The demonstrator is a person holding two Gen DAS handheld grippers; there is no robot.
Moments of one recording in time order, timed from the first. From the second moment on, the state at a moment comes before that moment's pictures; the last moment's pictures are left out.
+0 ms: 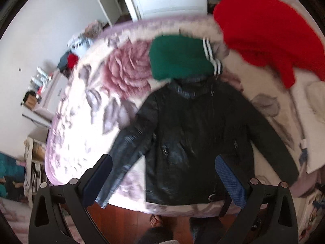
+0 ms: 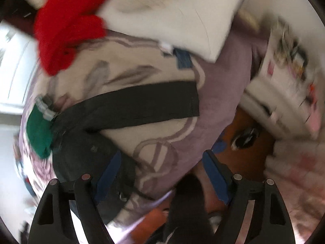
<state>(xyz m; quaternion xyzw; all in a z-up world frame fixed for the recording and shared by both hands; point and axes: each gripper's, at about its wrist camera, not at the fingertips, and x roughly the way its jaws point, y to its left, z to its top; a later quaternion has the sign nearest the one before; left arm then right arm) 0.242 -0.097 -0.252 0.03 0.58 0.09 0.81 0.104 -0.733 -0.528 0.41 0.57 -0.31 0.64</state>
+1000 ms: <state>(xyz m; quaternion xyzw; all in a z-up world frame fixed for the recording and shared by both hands) 0.359 -0.263 -0.469 0.10 0.64 -0.01 0.76 0.111 -0.830 -0.718 0.56 0.36 -0.43 0.61</state>
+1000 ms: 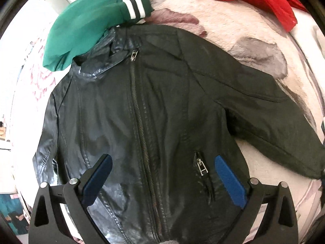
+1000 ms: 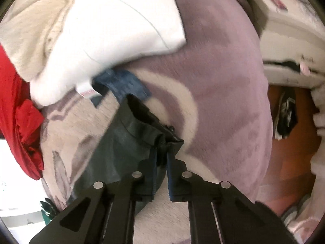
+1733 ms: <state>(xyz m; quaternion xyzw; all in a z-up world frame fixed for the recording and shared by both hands) 0.347 -0.230 -0.485 0.09 0.66 0.02 0.75 0.126 -0.842 -0.761 0.66 0.25 -0.31 0.63</state>
